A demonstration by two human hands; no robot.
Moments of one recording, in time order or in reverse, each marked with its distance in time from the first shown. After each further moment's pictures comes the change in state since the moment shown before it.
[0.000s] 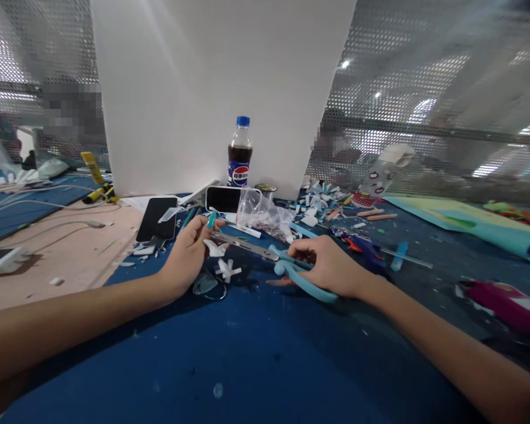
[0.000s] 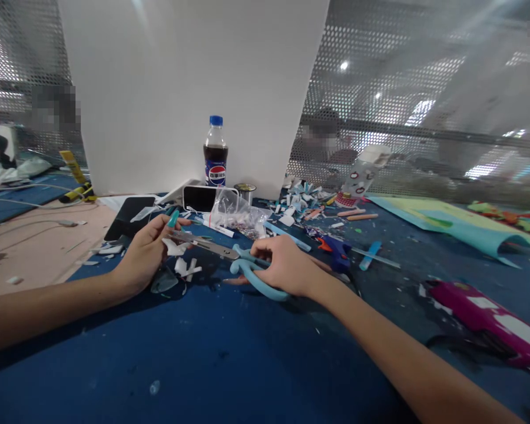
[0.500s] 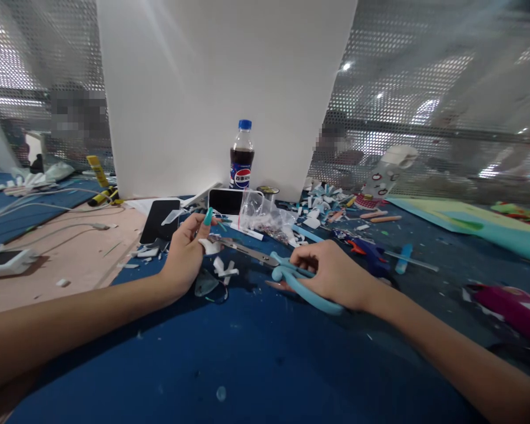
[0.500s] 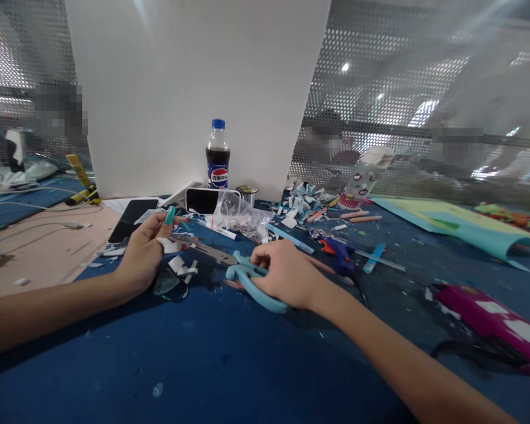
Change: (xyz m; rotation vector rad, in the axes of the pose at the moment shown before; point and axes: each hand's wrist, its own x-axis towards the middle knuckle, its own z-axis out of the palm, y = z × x) left_hand 0.006 -0.005 -0.006 0.039 0.104 0.121; right_hand -0.007 -0.012 0.005 -0.070 0.015 0.022
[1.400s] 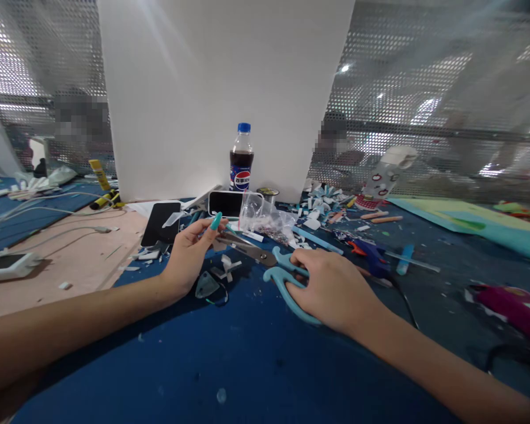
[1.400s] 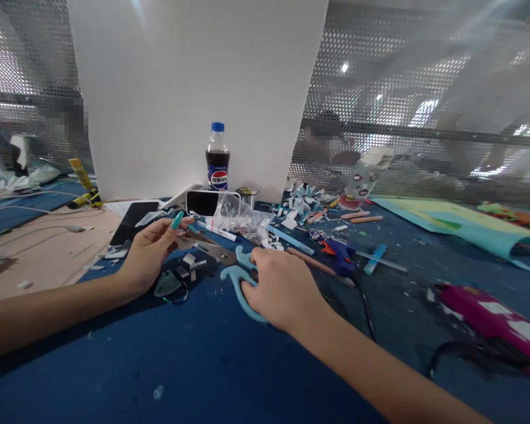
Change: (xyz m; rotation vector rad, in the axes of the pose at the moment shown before) left_hand -0.001 0.002 0.001 -0.019 -0.054 0.003; right_hand -0.010 -0.019 0.013 -0.503 0.175 0.075
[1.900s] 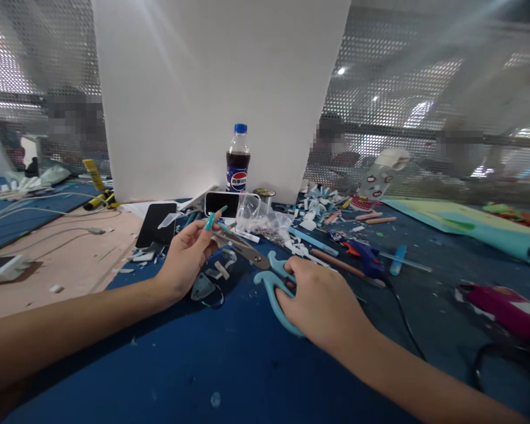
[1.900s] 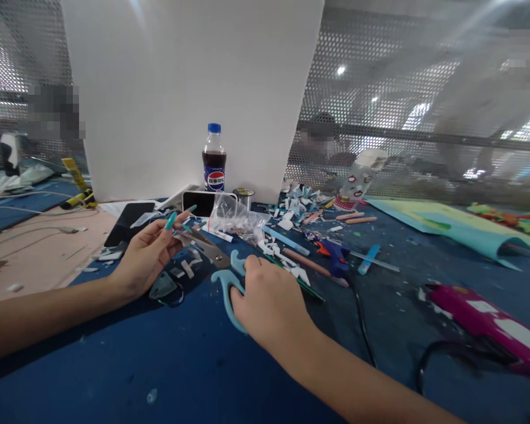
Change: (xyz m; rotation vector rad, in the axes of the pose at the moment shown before) left_hand -0.005 0.005 0.008 -0.276 -0.046 -0.061; right_hand -0.008 -0.018 0.004 -0.003 -0.046 0.154
